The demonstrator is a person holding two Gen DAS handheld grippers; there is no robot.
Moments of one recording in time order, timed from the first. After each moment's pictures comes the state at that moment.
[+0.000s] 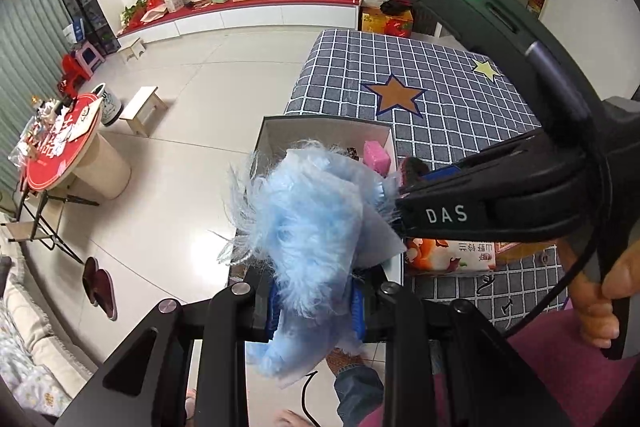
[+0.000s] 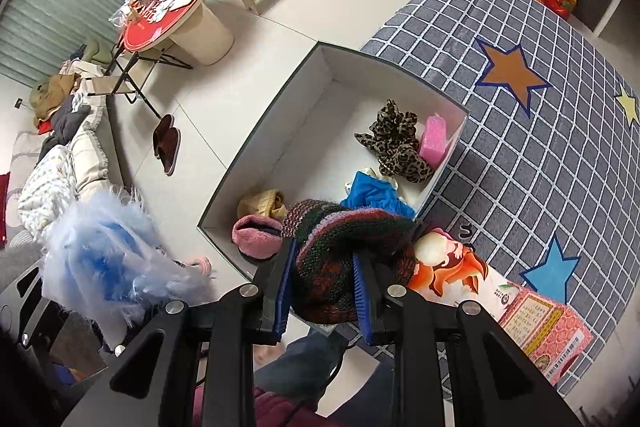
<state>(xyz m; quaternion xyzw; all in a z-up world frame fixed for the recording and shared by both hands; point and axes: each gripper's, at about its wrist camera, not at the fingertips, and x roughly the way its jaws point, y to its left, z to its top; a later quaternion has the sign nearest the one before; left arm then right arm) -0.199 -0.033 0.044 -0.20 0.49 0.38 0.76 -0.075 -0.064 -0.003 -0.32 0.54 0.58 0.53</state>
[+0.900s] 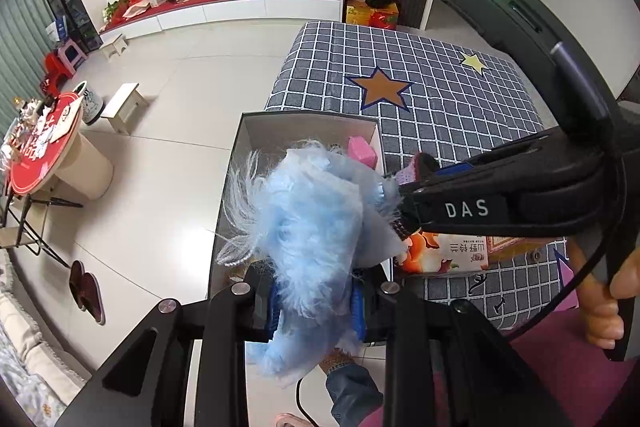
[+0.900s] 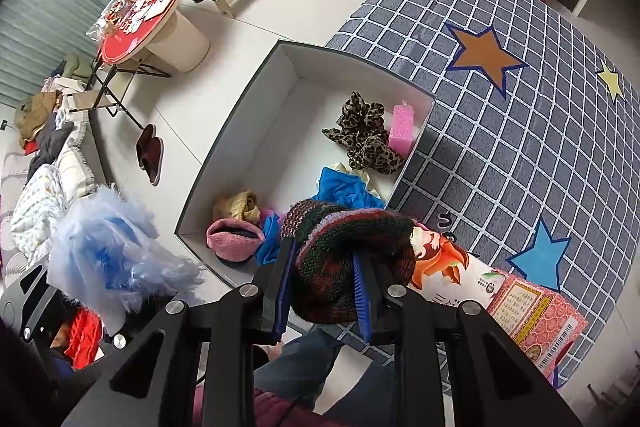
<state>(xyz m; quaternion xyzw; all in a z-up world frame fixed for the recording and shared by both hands) -0.192 -0.021 0.031 -0.22 0.49 0.35 0.77 -0.056 -0.067 -0.011 -0.31 0.55 0.55 0.55</state>
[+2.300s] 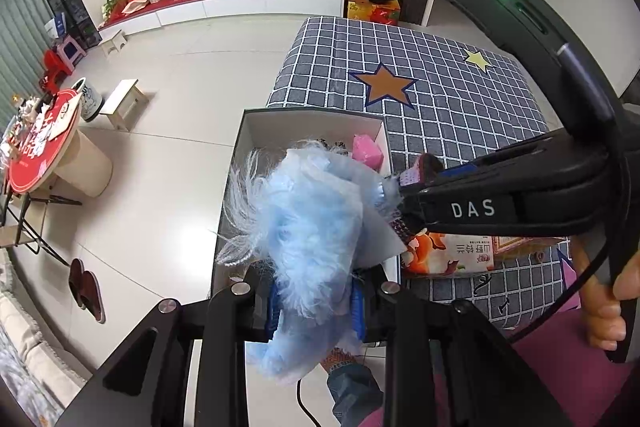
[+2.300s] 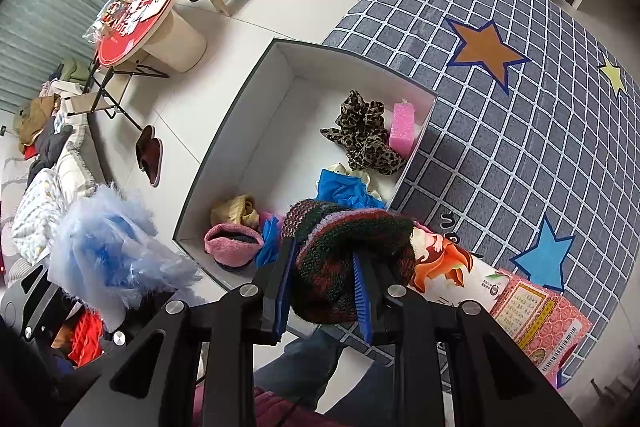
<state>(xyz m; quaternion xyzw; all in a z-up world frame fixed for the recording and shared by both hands) -0.190 -0.010 0.024 -0.22 0.50 0.35 0.76 -0.053 -0.061 -0.018 -0.31 0.56 0.54 0.55</state>
